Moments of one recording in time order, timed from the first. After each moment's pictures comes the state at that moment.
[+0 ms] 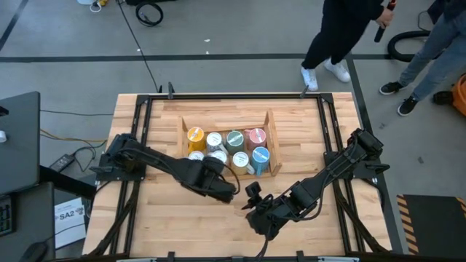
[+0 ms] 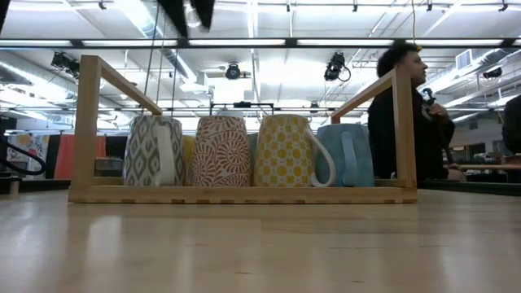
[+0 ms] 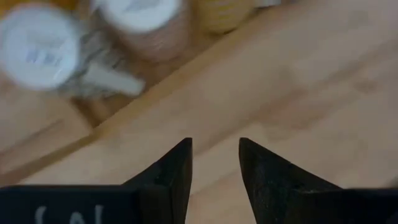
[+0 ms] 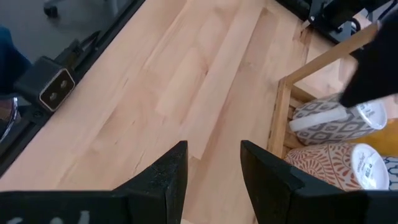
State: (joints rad) left arm -0.38 1.92 1.87 -1.36 -0.25 -1.44; right arm 0.62 1.81 1.53 -0.63 0.40 -0.05
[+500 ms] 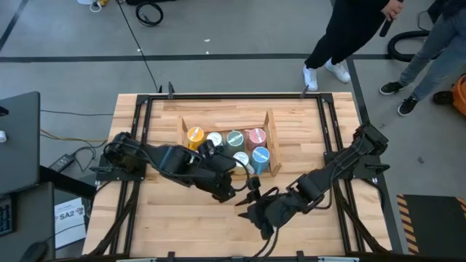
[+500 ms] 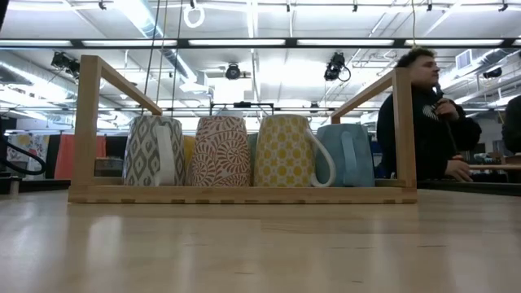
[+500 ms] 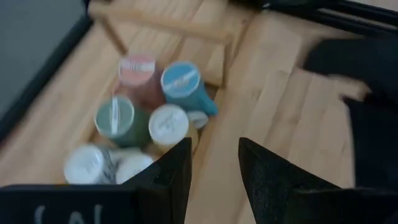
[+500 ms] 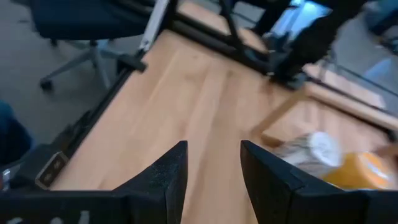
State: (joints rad) left arm -0.40 1.91 2.24 -1.34 -0.55 -0.68; right arm 0.61 1.74 1.53 -0.44 0.44 -0.06
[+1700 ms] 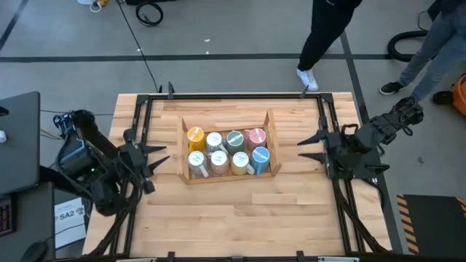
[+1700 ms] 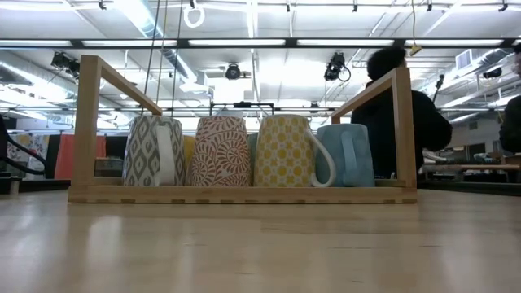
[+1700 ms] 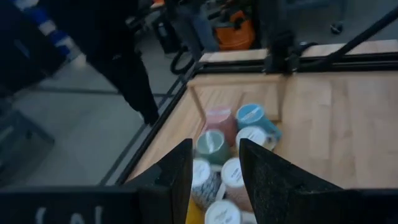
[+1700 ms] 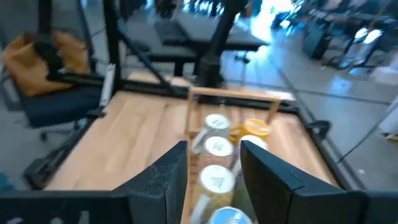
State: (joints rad) left arm -0.92 1.30 1.68 -1.57 -1.20 -0.92; right arm 0.56 0.71 0.96 -0.53 0.52 0.01
